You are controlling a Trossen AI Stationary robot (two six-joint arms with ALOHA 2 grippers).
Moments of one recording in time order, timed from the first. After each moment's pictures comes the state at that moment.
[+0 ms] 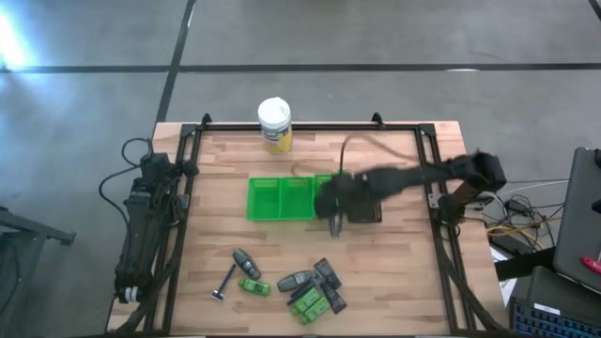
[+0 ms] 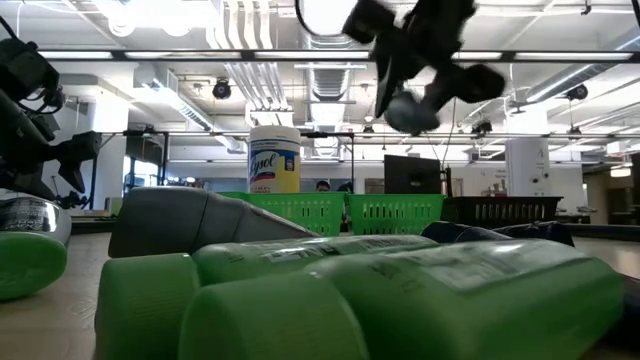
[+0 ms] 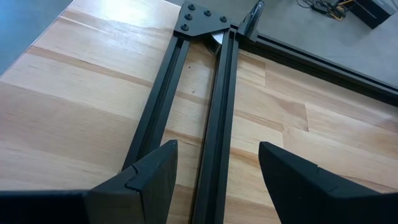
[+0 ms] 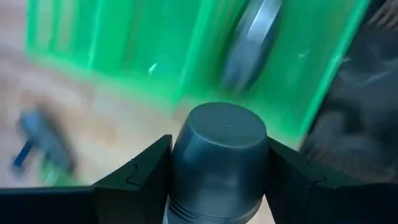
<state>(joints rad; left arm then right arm) 1.47 0.03 0.17 -0.80 -0.05 -0.37 0.02 1.65 1.35 -0.87 0.10 1.35</state>
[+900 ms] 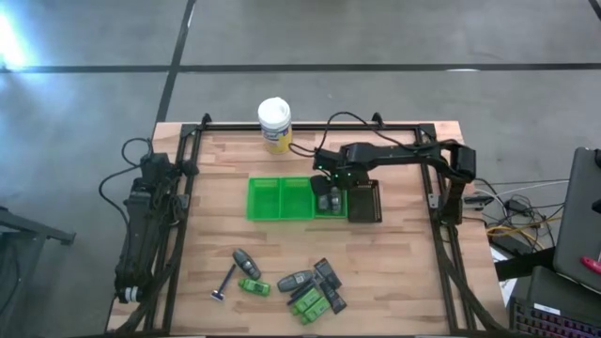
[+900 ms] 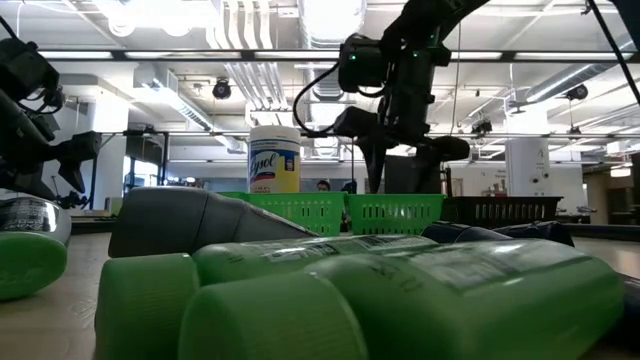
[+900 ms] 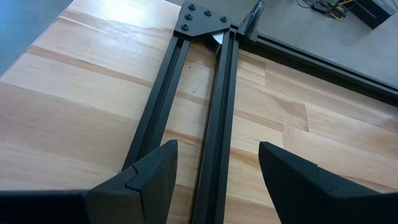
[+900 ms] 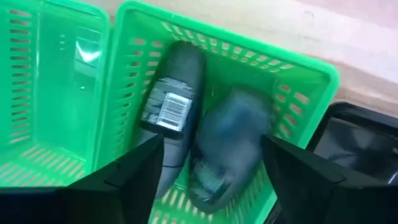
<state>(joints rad) 1.47 0.04 0.17 -0.80 -0.05 -0.37 -0.23 1.85 1.35 -0.85 -0.03 1.09</state>
